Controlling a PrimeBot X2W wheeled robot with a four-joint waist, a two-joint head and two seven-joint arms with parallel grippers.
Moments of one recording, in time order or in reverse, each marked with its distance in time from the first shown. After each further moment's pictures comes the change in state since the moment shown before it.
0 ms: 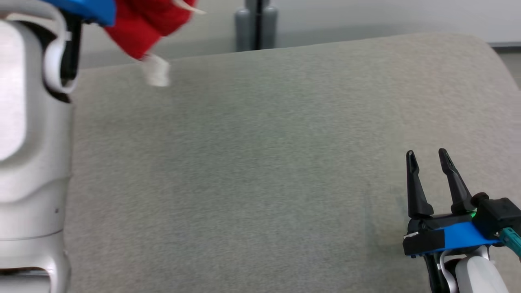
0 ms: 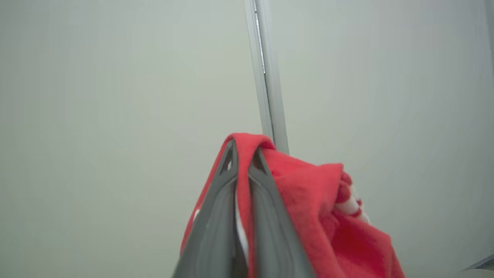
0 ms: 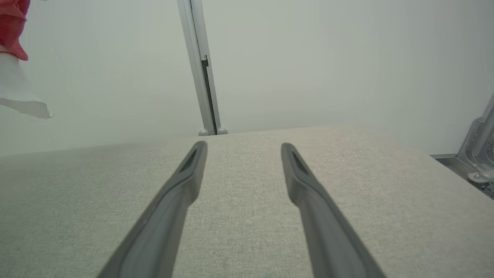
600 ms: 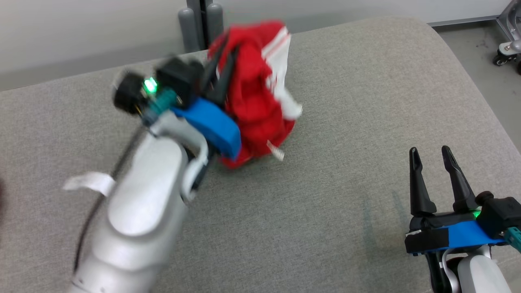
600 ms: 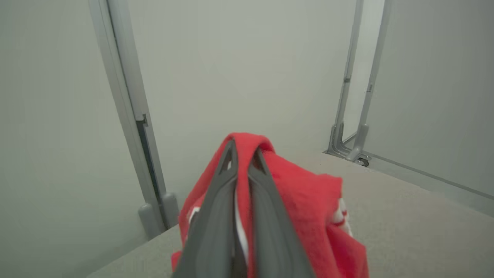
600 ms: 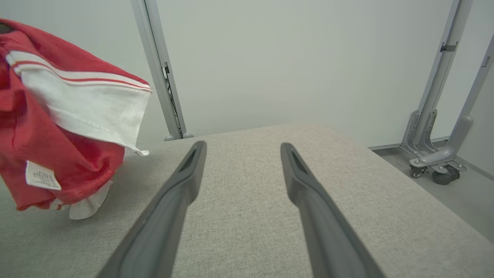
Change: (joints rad) left arm 0.258 -0.164 -0.255 0.018 -0.036 -0.009 -0.012; right arm -0.002 0.000 -0.001 -0.016 0.028 0.000 -0.001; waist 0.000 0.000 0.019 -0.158
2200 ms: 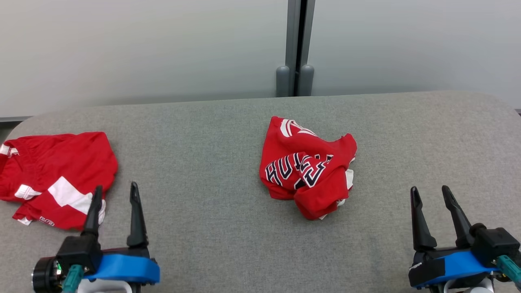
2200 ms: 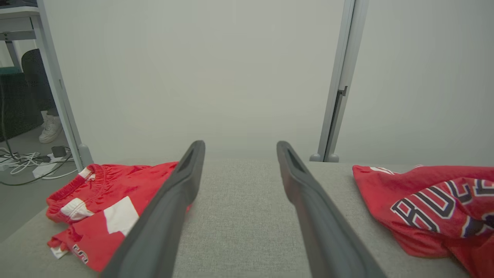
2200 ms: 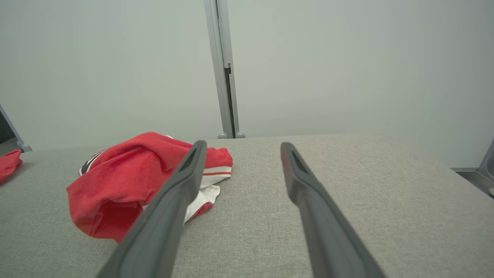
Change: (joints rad) left arm 0.716 0.121 0.266 -0.251 -0.022 0.237 -0.223; right arm 0.109 0.000 -0.033 0.050 -0.057 0.000 0.000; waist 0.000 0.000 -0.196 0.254
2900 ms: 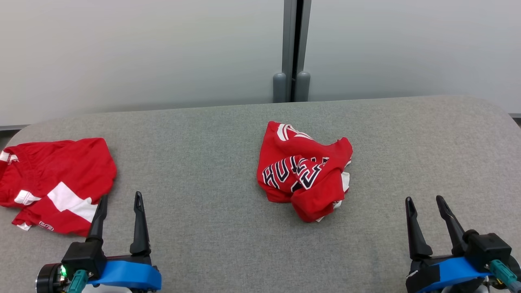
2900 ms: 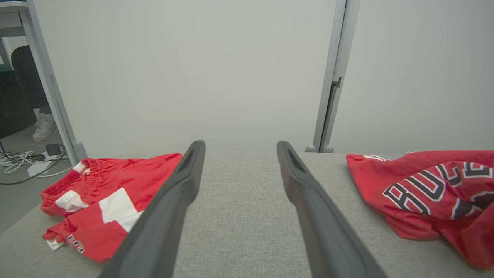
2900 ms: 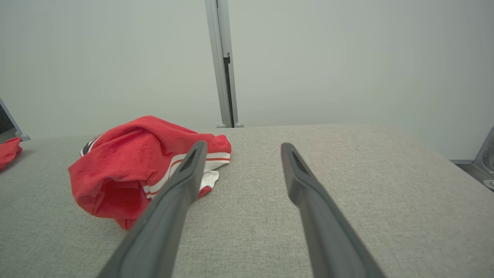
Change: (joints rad) left arm 0.033 -0.056 0.058 0.049 0.076 -0.063 0.000; right arm 0.019 0.000 0.012 0.034 -0.014 0.000 0.012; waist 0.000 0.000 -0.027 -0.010
